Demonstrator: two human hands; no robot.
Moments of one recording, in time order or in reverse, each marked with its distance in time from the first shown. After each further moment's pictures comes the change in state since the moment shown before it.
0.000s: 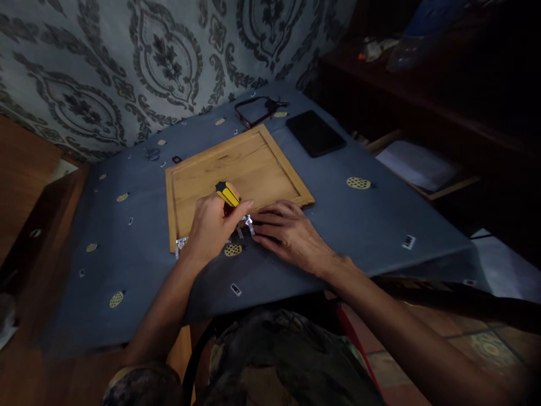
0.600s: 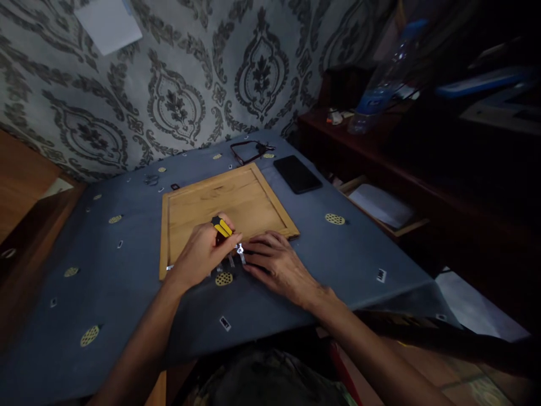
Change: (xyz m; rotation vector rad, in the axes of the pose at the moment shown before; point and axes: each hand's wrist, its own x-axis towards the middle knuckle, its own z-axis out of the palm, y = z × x) left_hand 0.003 0.000 -0.014 -0.071 -0.209 -0.008; right_hand -0.001 -0.002 -0.002 -0.007 0.013 0.013
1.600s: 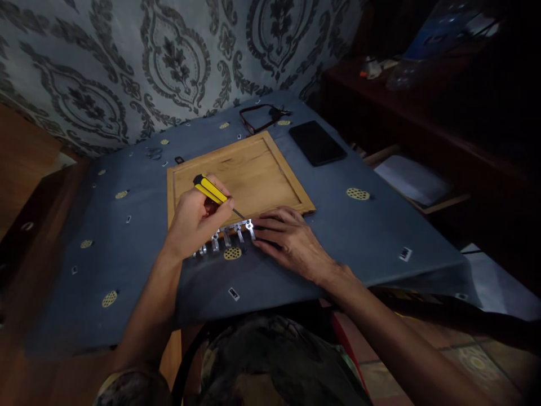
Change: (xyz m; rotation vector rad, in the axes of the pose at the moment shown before) left_hand -0.003 -0.001 -0.015 -0.136 0.188 0.030; right_hand 0.000 0.002 0.003 -0.012 0.009 -0.018
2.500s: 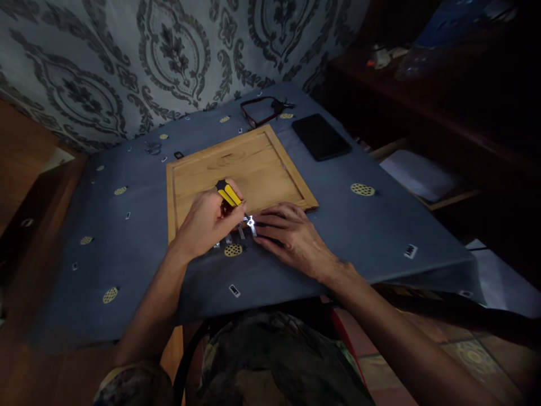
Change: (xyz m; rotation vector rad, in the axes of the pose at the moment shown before) left_hand -0.001 -0.011 0.009 0.115 -0.193 0.005; right_hand 0.001 -0.002 0.000 0.002 0.029 -0.010
